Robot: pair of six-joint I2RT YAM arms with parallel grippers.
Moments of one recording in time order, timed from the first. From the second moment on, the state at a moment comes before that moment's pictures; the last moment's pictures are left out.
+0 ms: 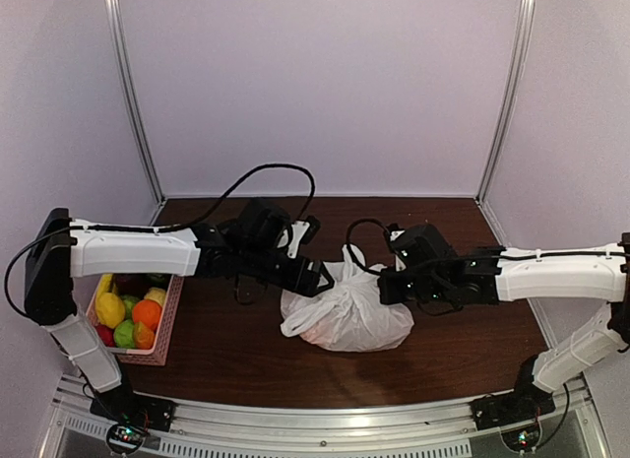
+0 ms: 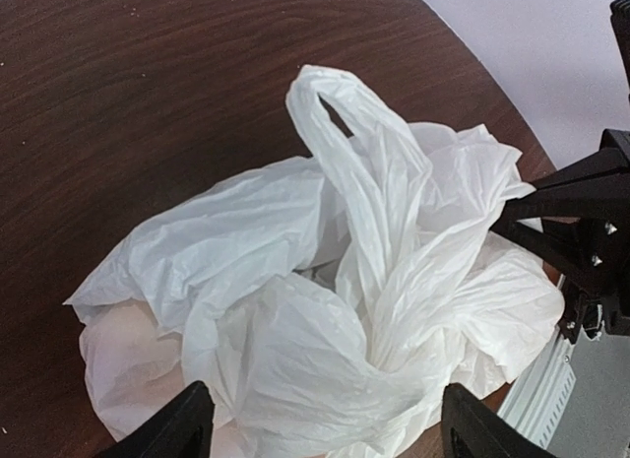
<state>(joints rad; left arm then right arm) -0.93 1.67 1.15 -0.20 0.17 -0.42 0.94 1.37 0.88 -0.28 0.29 0.62</state>
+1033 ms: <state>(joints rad) -0.92 1.75 1.17 -0.14 0.24 -0.43 0.94 1.40 0.89 -0.28 0.29 0.62</state>
